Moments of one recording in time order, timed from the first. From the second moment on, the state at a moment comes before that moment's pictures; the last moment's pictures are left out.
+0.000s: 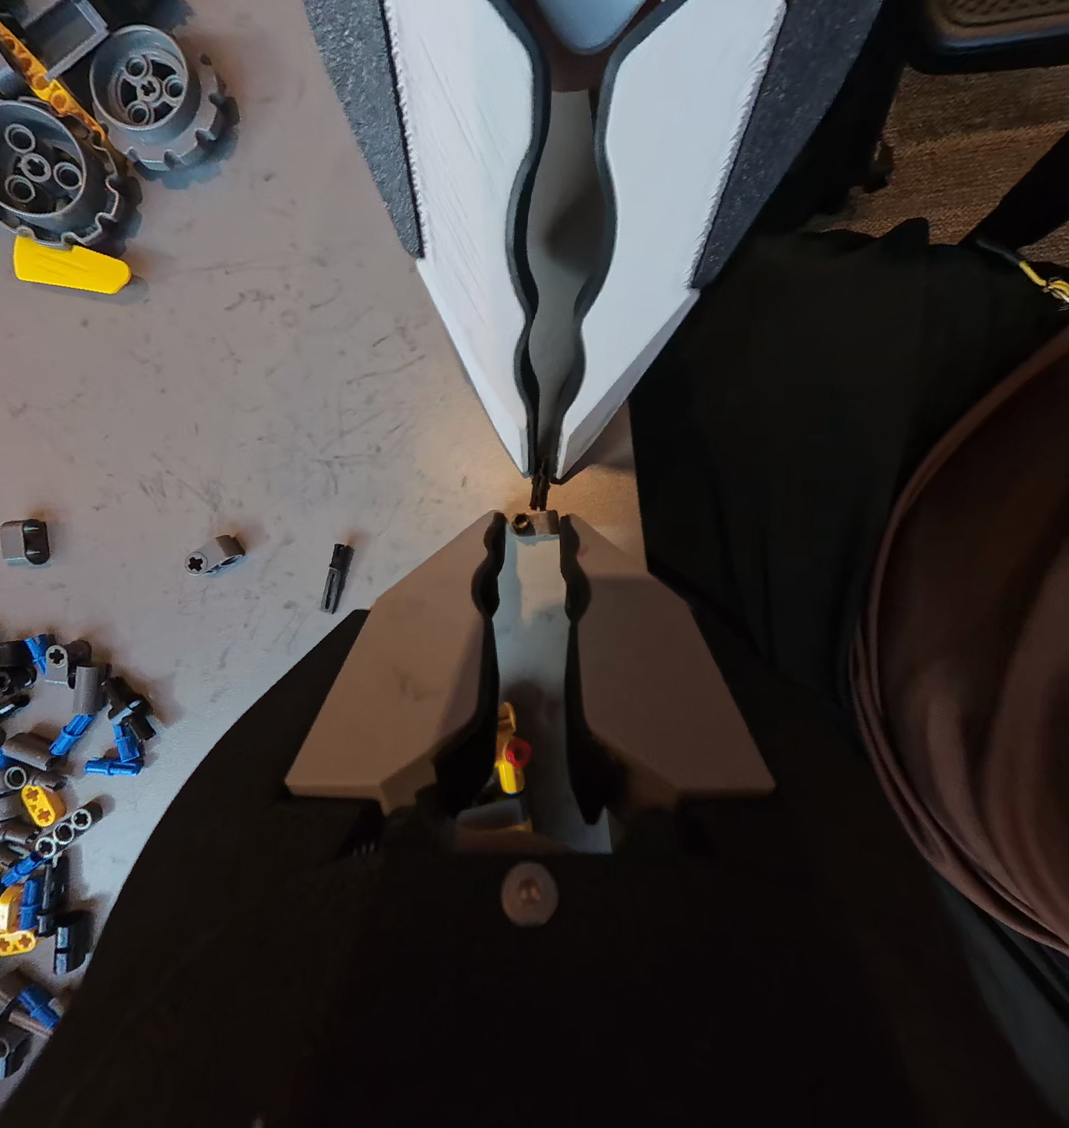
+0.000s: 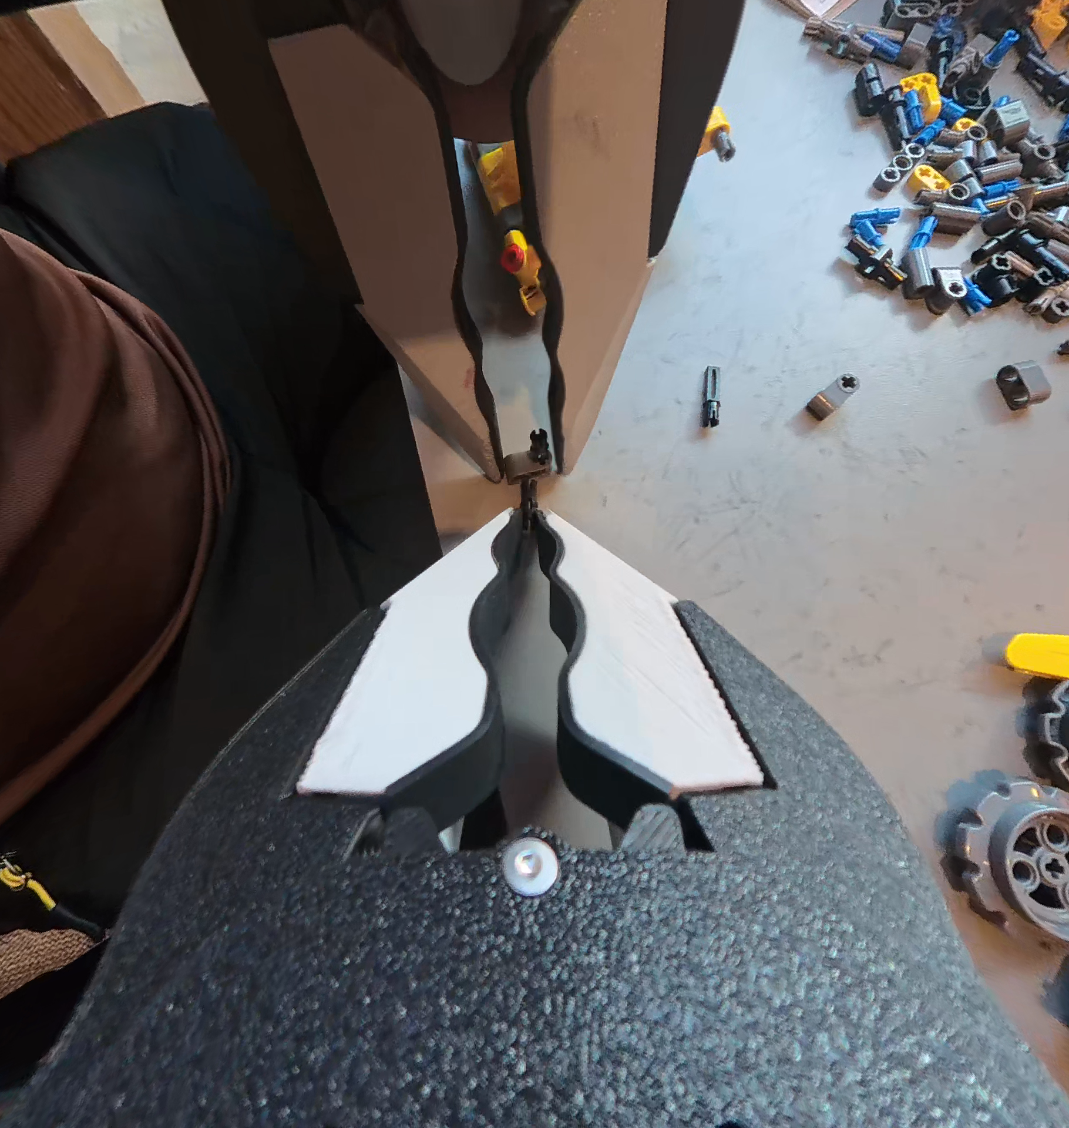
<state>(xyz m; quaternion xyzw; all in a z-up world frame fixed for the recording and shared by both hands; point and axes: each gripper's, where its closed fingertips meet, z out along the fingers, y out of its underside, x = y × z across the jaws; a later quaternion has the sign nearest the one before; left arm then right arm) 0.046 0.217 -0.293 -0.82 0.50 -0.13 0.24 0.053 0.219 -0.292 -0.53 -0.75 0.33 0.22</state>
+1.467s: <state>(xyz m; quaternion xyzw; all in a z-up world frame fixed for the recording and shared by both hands) 0.063 0.218 -0.259 -0.76 0.55 0.00 0.35 0.061 0.217 -0.252 -0.49 -0.75 0.30 0.33</state>
